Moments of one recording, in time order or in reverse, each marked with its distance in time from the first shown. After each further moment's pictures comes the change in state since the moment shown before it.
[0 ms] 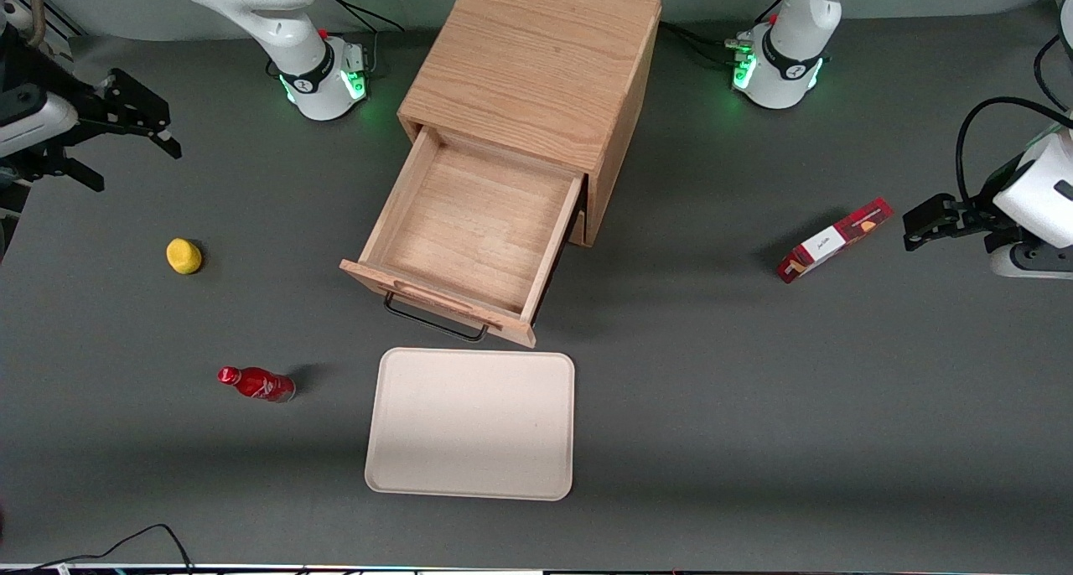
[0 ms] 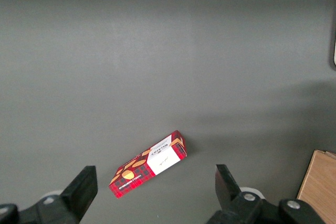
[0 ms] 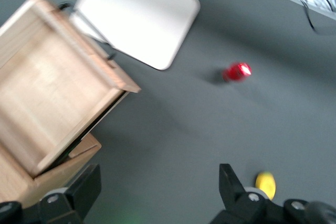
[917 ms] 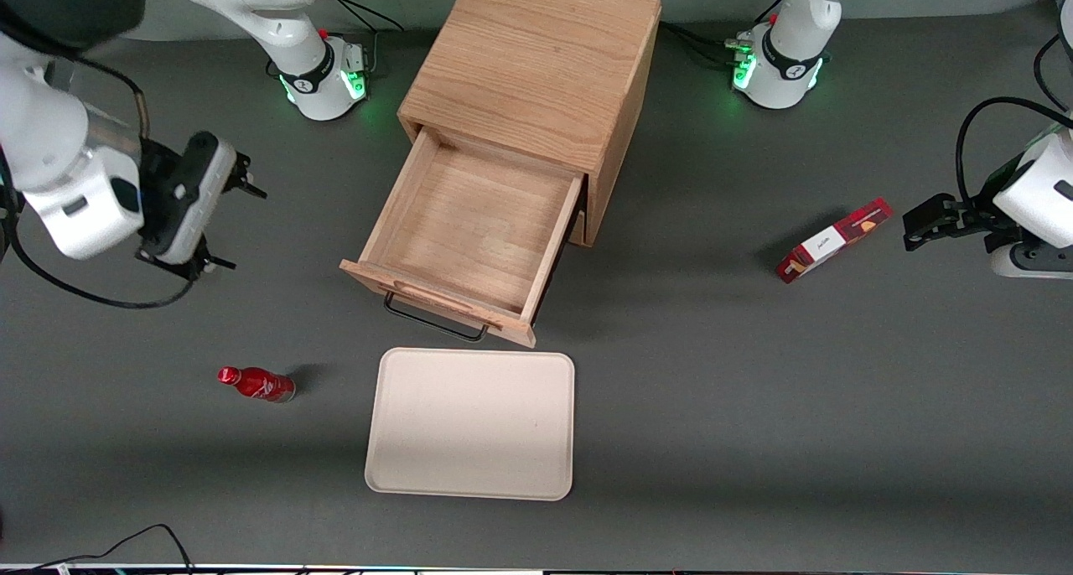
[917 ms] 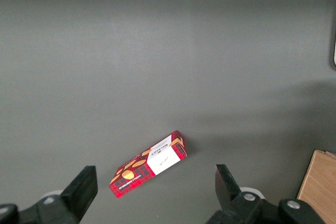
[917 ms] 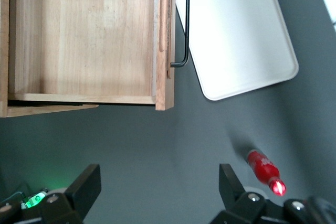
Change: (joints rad) arm 0.007 0.320 0.138 0.177 -0.008 -0.037 -0.576
